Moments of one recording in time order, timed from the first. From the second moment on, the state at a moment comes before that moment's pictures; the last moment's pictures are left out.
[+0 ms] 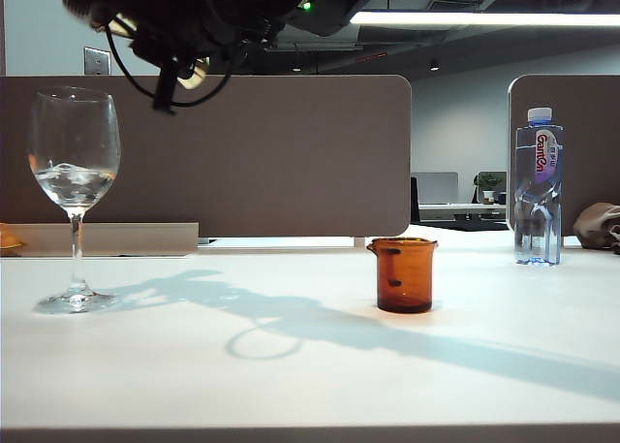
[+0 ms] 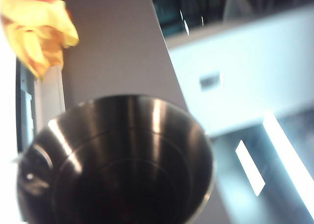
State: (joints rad) left arm -0.42 0.26 1.24 -1.33 0.13 -0.08; right arm 0.83 2.10 1.64 0.63 -0.01 -1.29
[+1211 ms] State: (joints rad) left arm -0.42 0.26 1.24 -1.33 0.13 -0.08; right arm 0.76 1.45 1.39 0.00 0.32 -0.11
